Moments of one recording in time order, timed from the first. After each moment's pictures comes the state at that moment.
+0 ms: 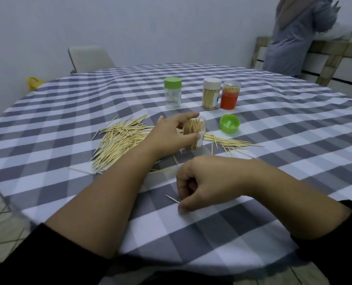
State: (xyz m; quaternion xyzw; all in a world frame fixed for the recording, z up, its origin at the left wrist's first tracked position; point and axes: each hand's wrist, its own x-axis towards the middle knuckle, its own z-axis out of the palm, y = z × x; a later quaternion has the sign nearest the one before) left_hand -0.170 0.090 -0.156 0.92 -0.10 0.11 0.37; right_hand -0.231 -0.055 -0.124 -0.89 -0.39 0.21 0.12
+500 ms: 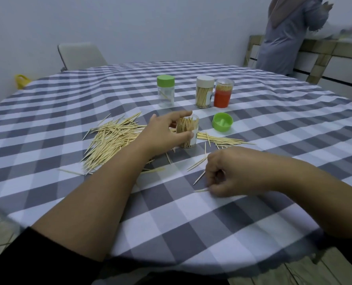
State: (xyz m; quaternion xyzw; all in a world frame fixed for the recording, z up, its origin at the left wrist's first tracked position) left_hand -0.160 0.094 -0.163 0.92 -0.09 0.11 0.38; right_hand -0.217 -0.103 -0.127 -0.92 -0.37 0.14 0.07
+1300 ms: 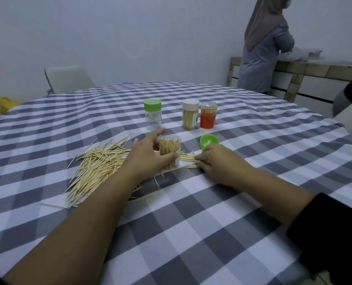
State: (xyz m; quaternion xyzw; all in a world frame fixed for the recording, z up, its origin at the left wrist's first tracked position) left_hand -0.144 0.103 -0.173 0.90 -0.04 0.13 0.41; right_hand -0.145 -0.104 -0.151 -0.97 -0.24 -0.06 0.05
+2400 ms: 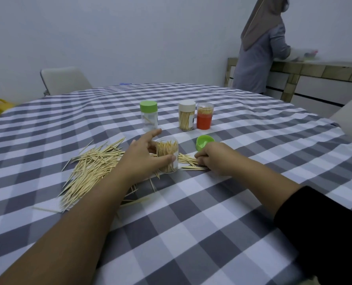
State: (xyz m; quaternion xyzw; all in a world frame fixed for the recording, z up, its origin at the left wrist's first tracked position) left_hand -0.151 0.101 -0.164 0.89 -0.05 0.12 0.44; right_hand -0.127 -0.099 -0.137 -0.98 -0.13 0.08 0.12
